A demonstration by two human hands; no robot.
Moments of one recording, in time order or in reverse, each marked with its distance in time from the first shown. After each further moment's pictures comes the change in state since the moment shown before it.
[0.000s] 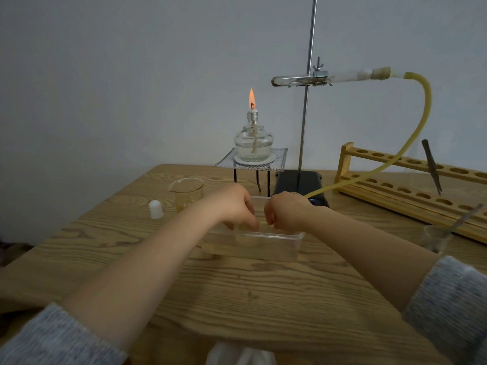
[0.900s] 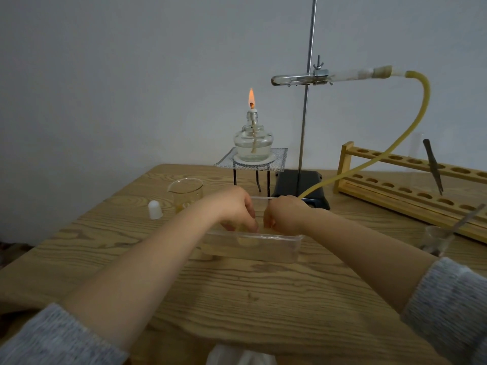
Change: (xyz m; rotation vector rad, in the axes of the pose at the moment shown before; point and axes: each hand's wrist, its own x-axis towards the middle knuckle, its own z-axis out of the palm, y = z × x) left_hand 0.004 -0.002 0.000 -0.030 -0.075 -0.015; right_hand 0.005 0.000 0.006 0.011 -0.052 -0.030
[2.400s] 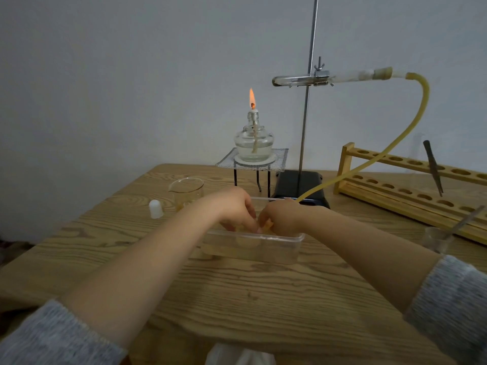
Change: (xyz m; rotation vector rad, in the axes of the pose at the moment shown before) left_hand 0.001 -0.001 0.000 -0.054 -0.033 -0.026; right_hand 0.002 -0.002 -0.002 0.000 -0.098 -0.090
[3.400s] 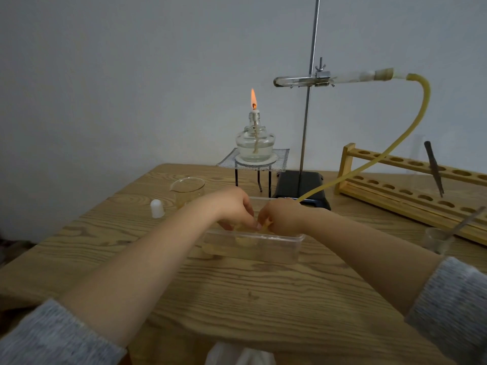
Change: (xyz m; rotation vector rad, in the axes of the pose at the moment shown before) left_hand -0.005 -0.002 -0.001 0.011 0.015 0.002; right_hand 0.001 -0.003 0.001 0.093 0.051 0.039
